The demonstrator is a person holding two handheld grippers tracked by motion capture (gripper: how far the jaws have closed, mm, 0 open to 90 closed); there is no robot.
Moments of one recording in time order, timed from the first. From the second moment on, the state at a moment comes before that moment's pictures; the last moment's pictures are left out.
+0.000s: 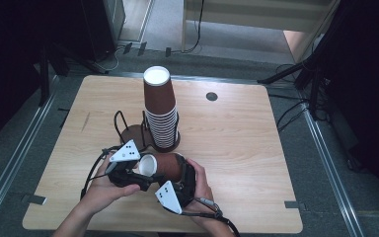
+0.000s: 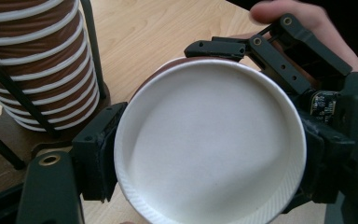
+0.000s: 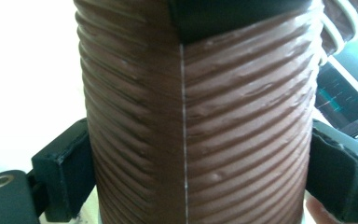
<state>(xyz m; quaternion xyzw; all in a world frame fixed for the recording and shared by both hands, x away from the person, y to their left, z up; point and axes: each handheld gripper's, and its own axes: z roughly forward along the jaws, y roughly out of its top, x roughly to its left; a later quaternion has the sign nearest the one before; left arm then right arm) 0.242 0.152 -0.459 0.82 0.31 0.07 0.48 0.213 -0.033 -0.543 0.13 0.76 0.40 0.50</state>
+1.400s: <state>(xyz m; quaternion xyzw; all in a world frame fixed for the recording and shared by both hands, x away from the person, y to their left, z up) 0.241 0.187 -0.448 0.69 0.34 0.17 0.62 0.199 -0.050 -0.494 0.18 0.71 0.51 0.45</state>
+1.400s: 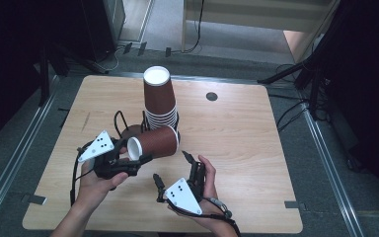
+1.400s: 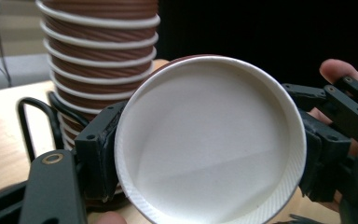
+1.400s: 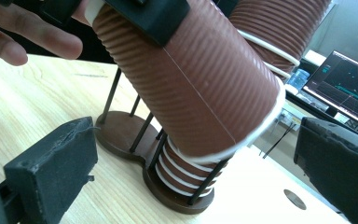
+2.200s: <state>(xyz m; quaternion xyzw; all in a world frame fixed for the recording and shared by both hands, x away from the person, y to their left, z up) 0.228 0.189 -0.439 0.63 0.29 0.18 0.69 0.198 -0.058 -0.483 0.24 0.69 0.56 0.39</state>
